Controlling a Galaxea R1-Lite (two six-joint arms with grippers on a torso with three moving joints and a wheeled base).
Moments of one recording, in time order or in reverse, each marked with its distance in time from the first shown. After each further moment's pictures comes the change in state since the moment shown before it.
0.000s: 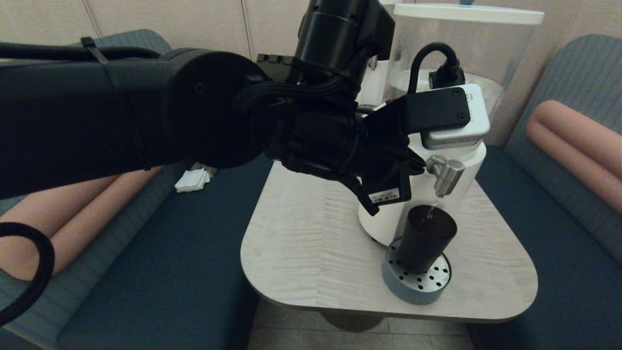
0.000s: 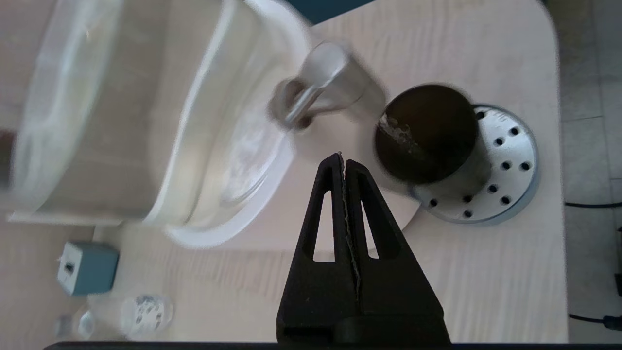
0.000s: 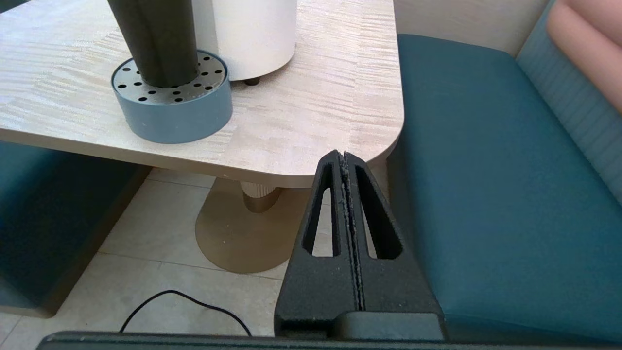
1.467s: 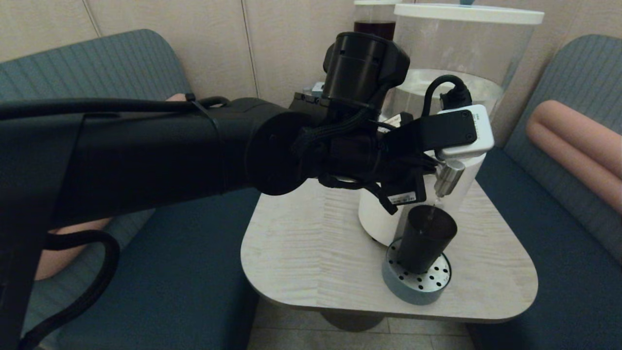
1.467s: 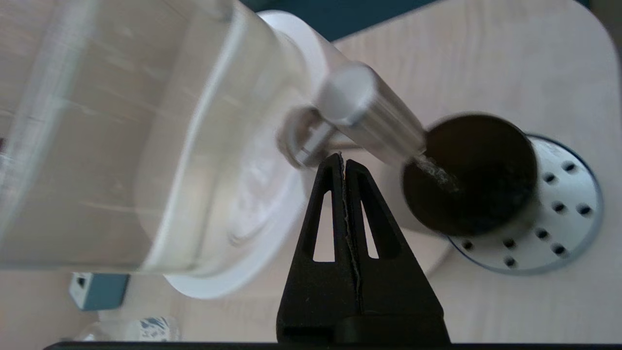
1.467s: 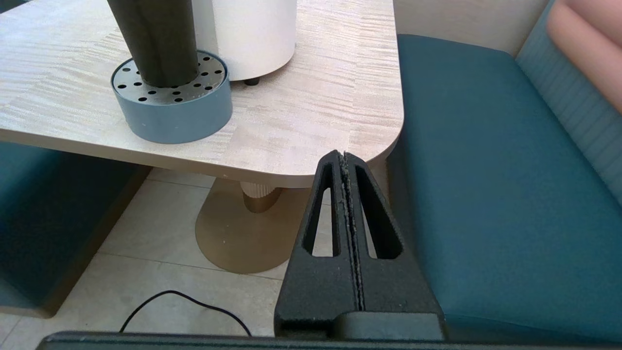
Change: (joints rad) left arm -0.001 0.101 0.000 -0.198 0.006 -0.001; right arm 0.000 0.000 0.000 0.000 0.000 0.000
